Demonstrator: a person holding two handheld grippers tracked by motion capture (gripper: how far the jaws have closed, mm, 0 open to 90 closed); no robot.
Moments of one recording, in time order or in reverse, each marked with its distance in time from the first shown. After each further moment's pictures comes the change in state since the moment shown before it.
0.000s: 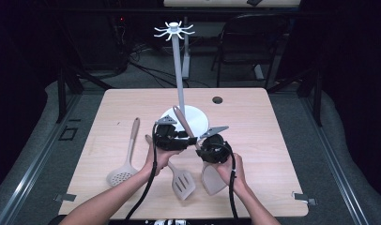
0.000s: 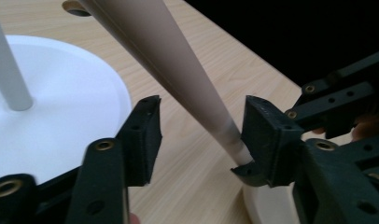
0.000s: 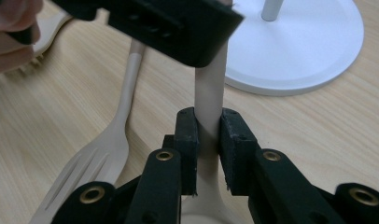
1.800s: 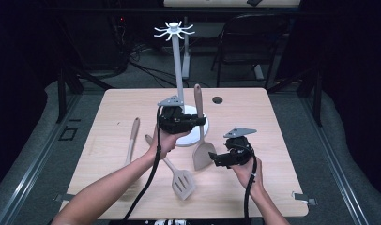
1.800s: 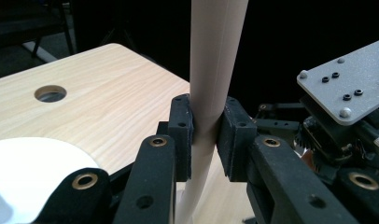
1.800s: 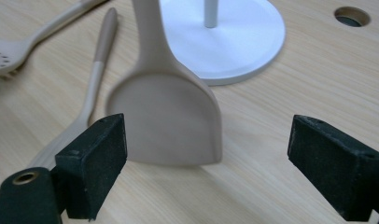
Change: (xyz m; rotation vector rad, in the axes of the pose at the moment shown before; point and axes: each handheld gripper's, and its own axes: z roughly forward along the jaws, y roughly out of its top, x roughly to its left) left arm -0.025 0.070 -0.012 -0.085 -0.091 0.156; right arm -0.039 -0.032 -0.038 -0.093 -0.093 0.096
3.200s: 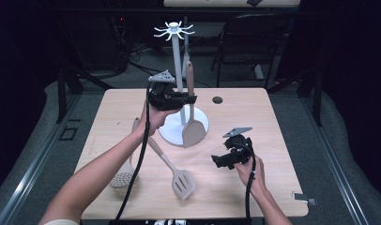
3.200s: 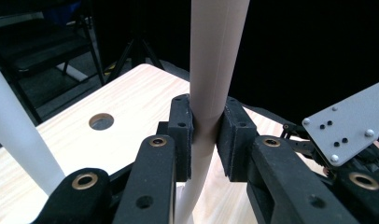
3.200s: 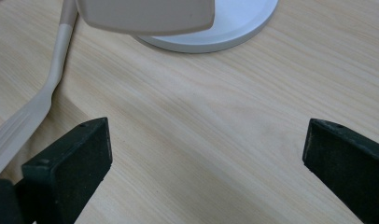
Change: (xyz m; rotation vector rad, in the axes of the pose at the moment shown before) left arm 0.029 0.055 -0.027 0.023 0.058 0.111; right arm -0.008 -0.002 0.013 0.123 -0.011 -0.027
